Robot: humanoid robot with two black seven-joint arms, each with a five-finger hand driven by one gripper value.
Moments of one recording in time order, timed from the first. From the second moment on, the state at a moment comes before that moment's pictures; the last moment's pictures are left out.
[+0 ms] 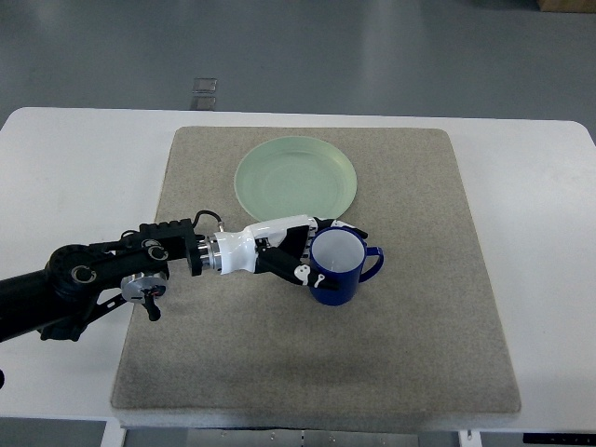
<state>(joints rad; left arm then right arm) -0.83 0.31 -0.18 -1.01 0.55 -0.45 -0.40 0.02 0.00 0.01 0.07 -0.06 0.19 0.23</state>
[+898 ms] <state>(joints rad) -0.83 0.28 -0.26 -1.00 0.55 -0.32 -0.40 0.02 0.00 0.01 0.07 -0.06 0.19 0.23</state>
